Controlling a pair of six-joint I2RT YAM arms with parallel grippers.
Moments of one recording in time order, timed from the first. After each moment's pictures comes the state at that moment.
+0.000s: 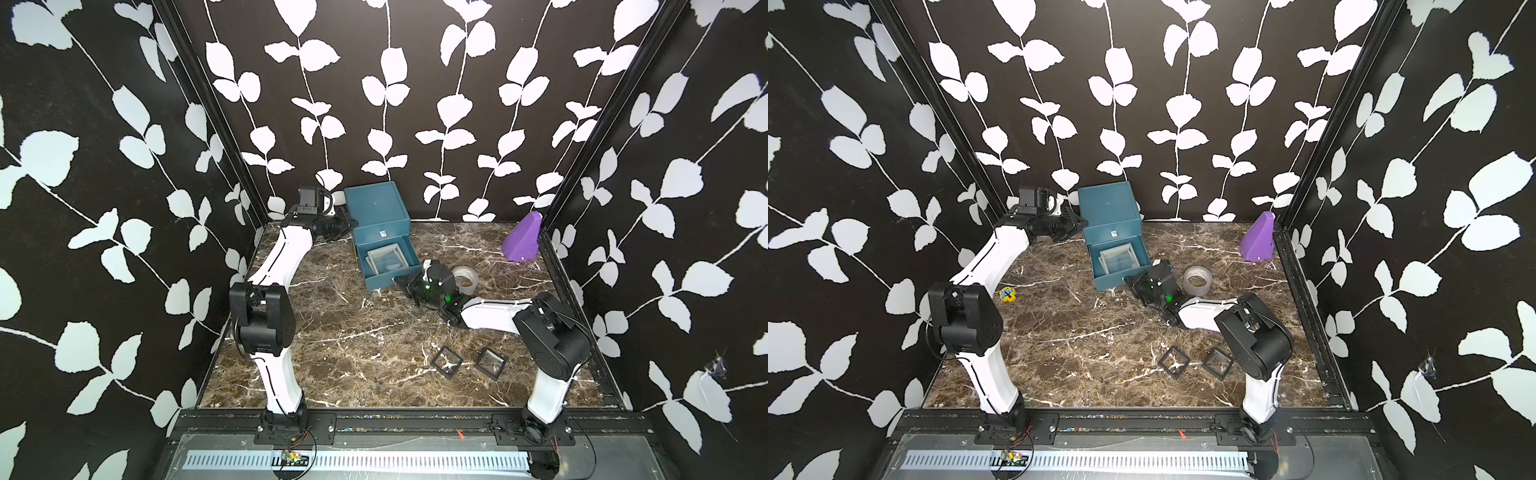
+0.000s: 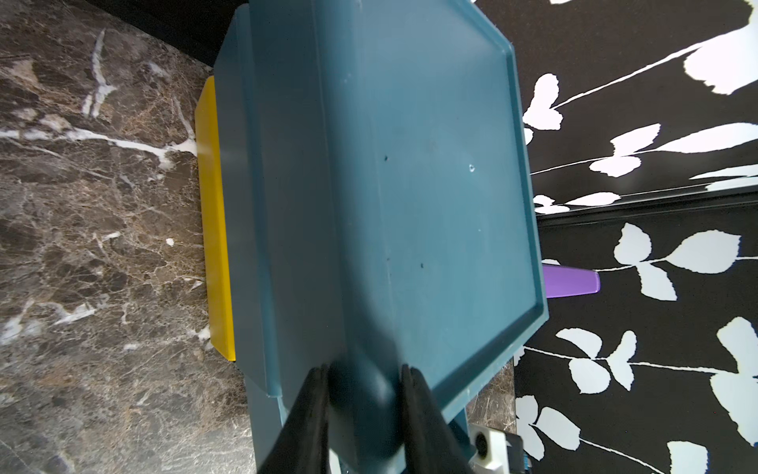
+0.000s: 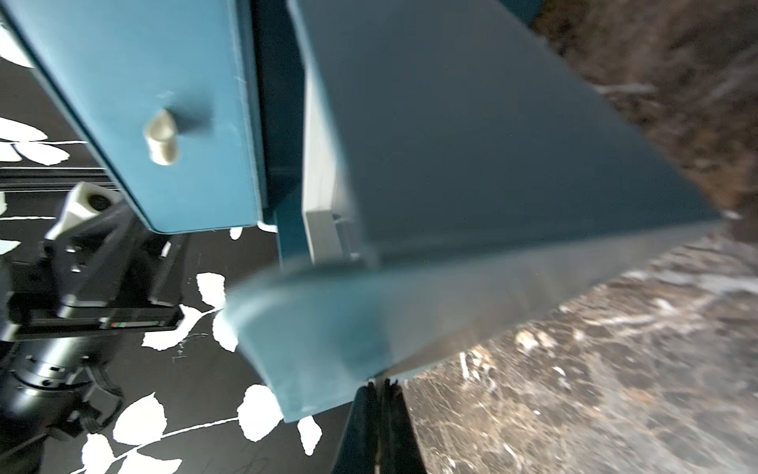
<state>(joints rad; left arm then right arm) -0.15 1.90 1.76 -0.57 0.48 -0.61 0.70 1.83 0.98 0.51 -0.17 1.41</state>
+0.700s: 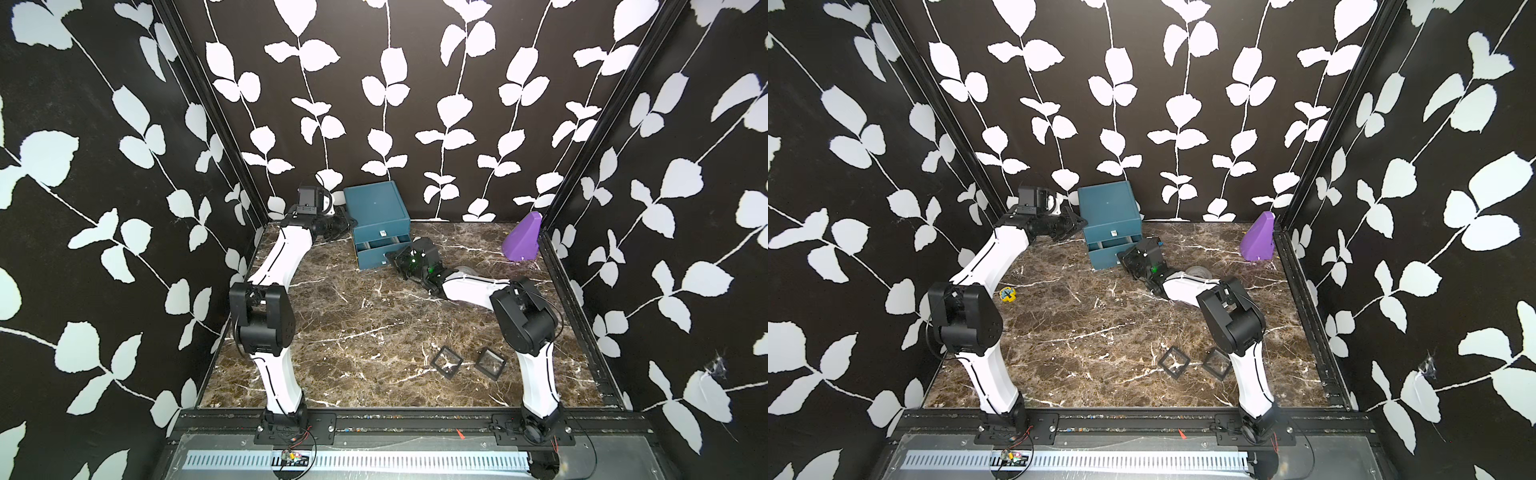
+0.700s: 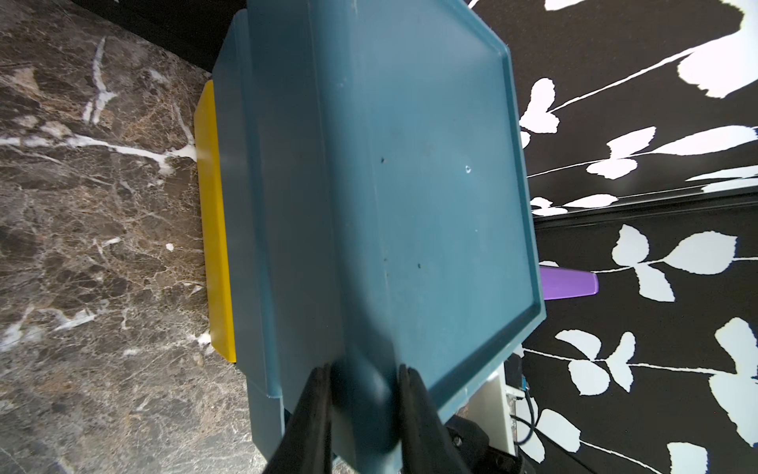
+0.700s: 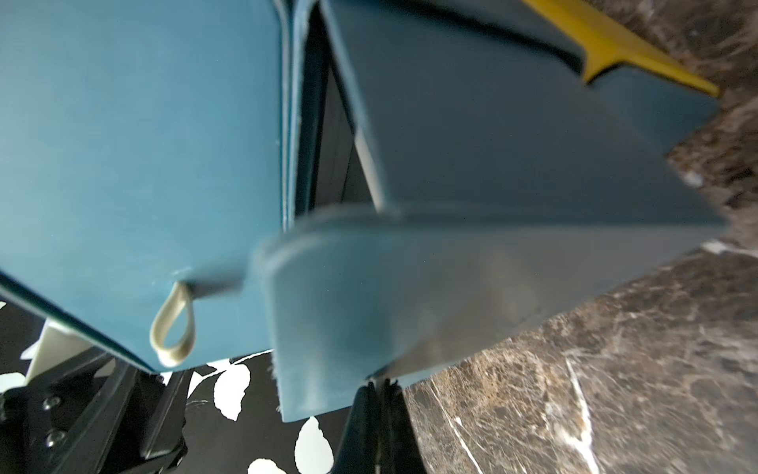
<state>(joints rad) -0.14 1.90 1.76 -0.56 0.49 -0.61 0.65 2.11 1.42 0.35 -0.15 1.39</state>
